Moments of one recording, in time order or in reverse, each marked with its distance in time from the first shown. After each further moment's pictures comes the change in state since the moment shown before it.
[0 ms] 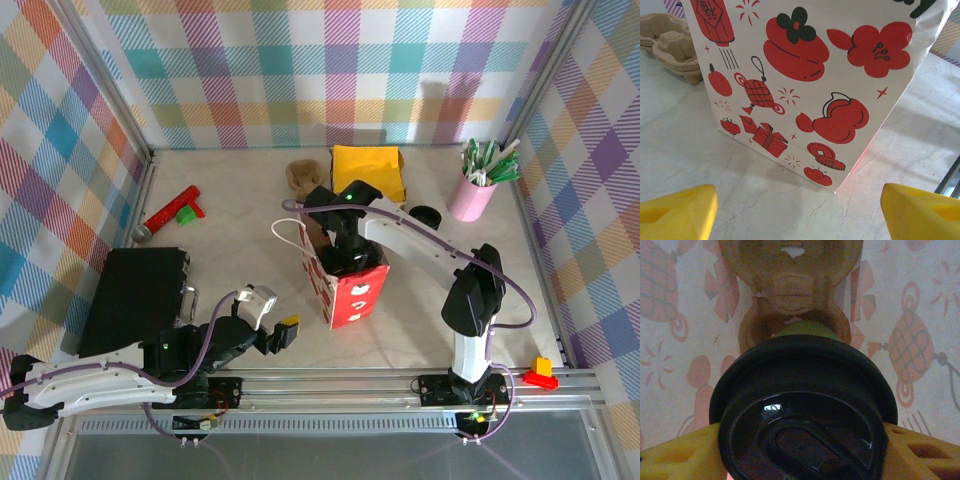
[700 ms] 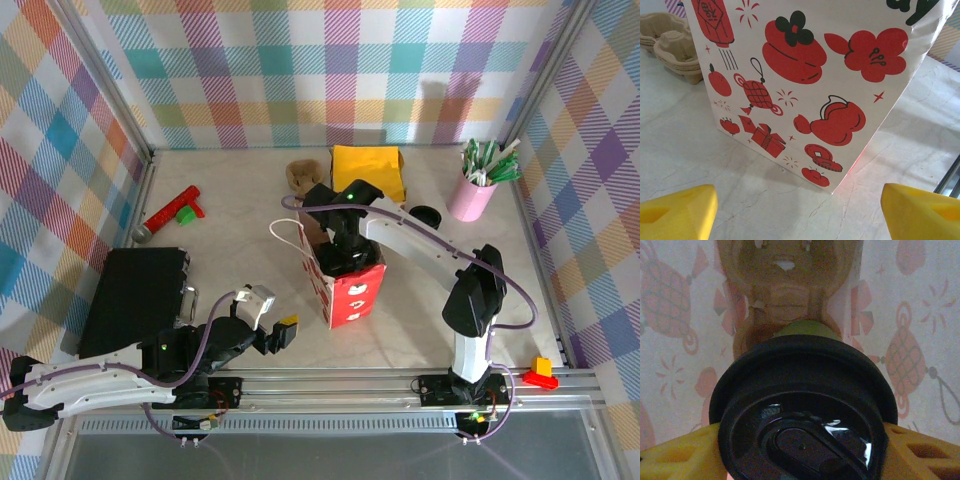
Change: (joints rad) left arm 0.002 -0.018 -0.006 -0.001 0.000 -0.008; right arm 0.001 -0.006 0.014 0.037 0.019 0.005
